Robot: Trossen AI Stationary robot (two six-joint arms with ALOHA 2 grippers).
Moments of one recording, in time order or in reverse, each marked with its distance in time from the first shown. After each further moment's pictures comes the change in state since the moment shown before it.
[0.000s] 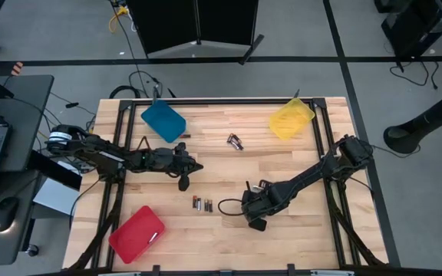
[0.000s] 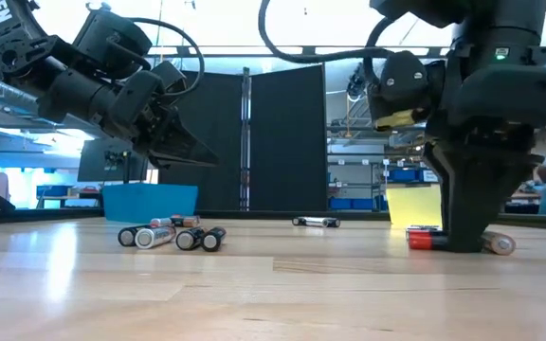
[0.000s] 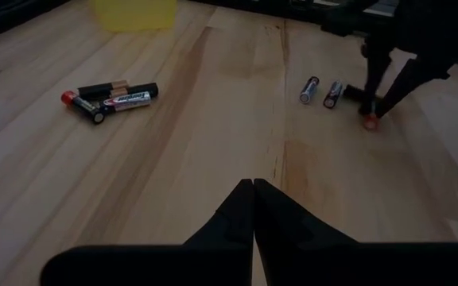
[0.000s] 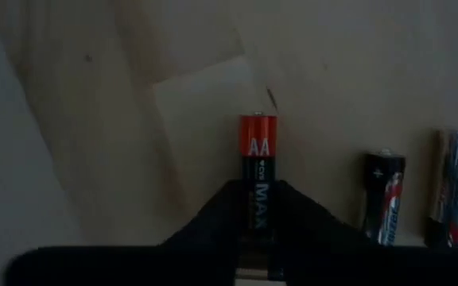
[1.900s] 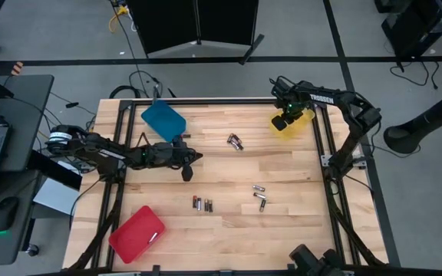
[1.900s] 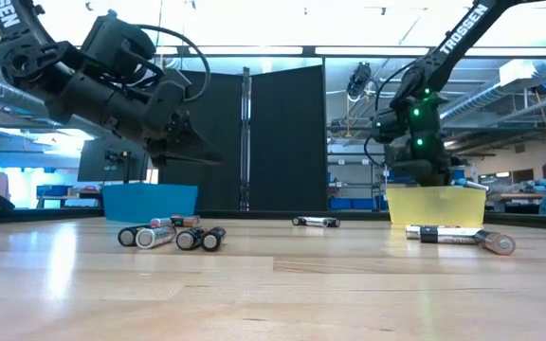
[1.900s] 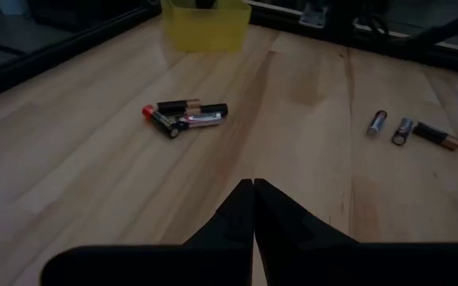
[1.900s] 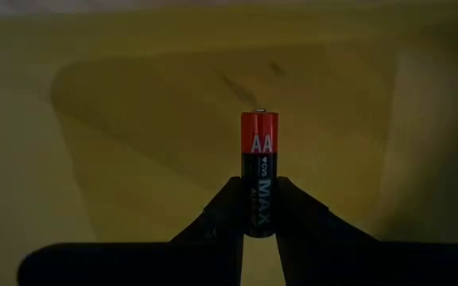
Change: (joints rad) left arm 0.082 0.000 0.000 0.033 -0.085 -0.026; right arm -1.334 -0.142 -0.027 -0.311 0.057 -0.649
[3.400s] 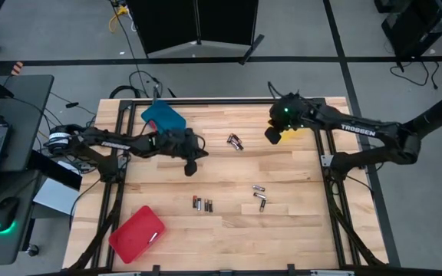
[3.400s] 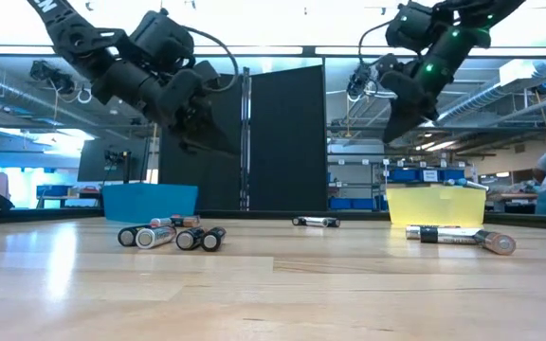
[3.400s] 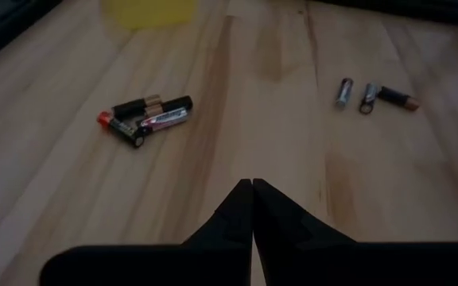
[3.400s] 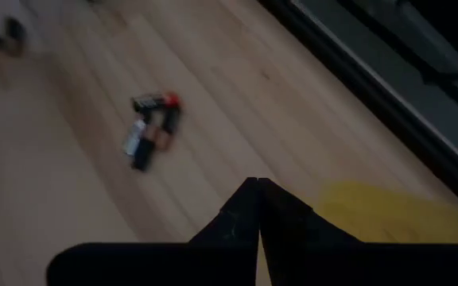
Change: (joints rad) left arm 0.138 -0.001 0.246 -0.408 0.304 0.157; right arm 0.405 -0.545 -0.228 0.395 -0.075 0.027
